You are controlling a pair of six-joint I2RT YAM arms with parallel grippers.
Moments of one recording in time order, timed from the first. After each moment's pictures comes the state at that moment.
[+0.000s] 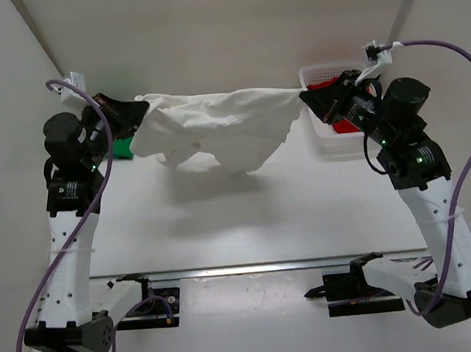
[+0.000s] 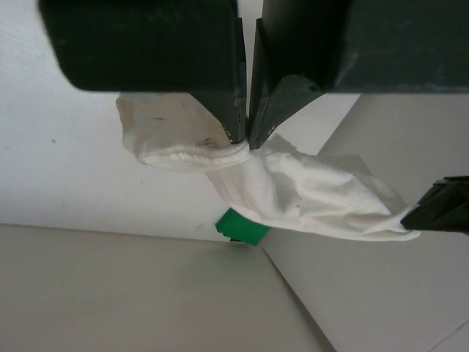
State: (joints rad) left arm -0.07 1.06 1.36 -0.27 0.30 -0.67; right arm 0.30 1.09 1.50 -0.39 -0.29 0.47
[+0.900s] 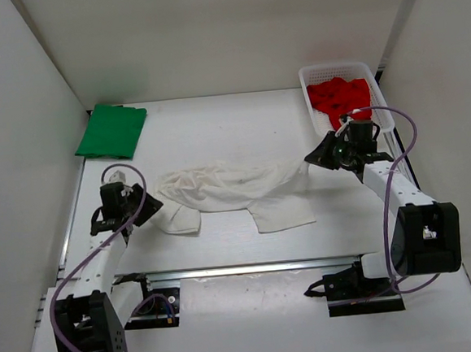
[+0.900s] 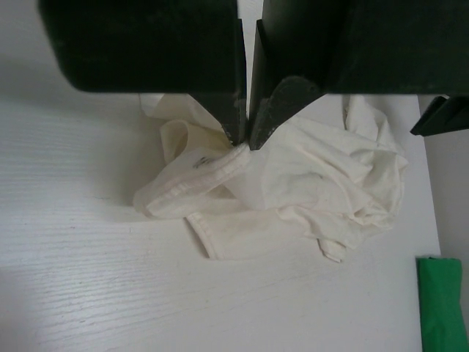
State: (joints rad) left arm 0.03 0.97 0.52 -0.28 0.20 -0.54; right arm 0.01 1.36 0.86 -0.17 -0.47 0.55
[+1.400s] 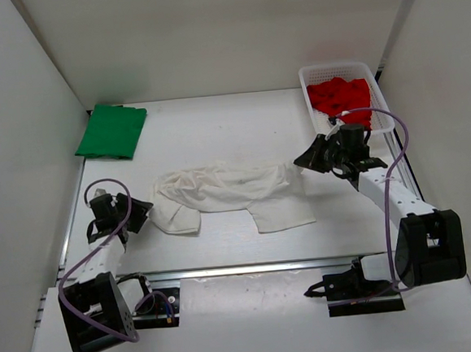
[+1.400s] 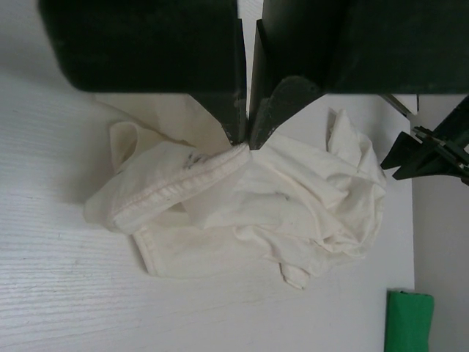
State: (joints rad) left arm 0.28 1.05 0.34 -0.03 0.26 -0.82; right arm 0.10 1.31 0.80 -0.10 -0.49 0.57
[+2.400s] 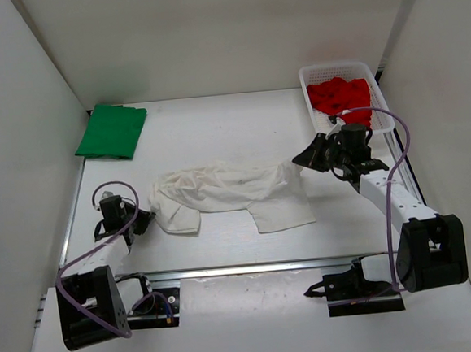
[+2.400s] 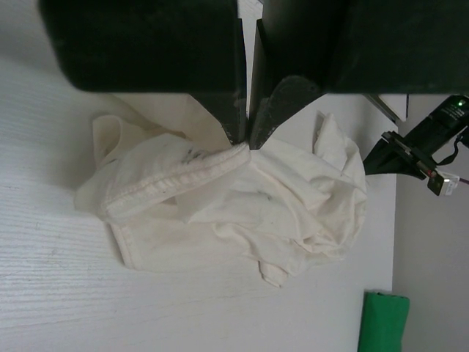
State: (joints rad) left arm 0.20 1.08 0.27 0.04 0.18 -0.85; right arm 0.10 1.28 0.78 -0.06 -0.53 0.58
